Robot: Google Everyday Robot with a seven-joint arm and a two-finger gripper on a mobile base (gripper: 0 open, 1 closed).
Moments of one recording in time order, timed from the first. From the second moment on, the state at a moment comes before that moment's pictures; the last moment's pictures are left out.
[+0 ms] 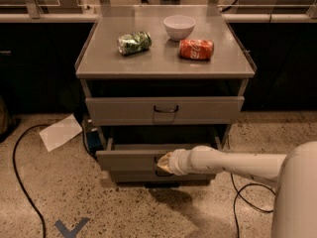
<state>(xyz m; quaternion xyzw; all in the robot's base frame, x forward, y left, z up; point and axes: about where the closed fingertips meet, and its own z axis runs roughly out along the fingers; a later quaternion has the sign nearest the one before) 0.619 -0.027 0.430 -0.54 0.75 0.12 0.36</state>
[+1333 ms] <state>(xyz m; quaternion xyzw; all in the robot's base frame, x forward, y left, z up) 0.687 -0.036 0.434 -0.55 0.74 0.06 0.39</state>
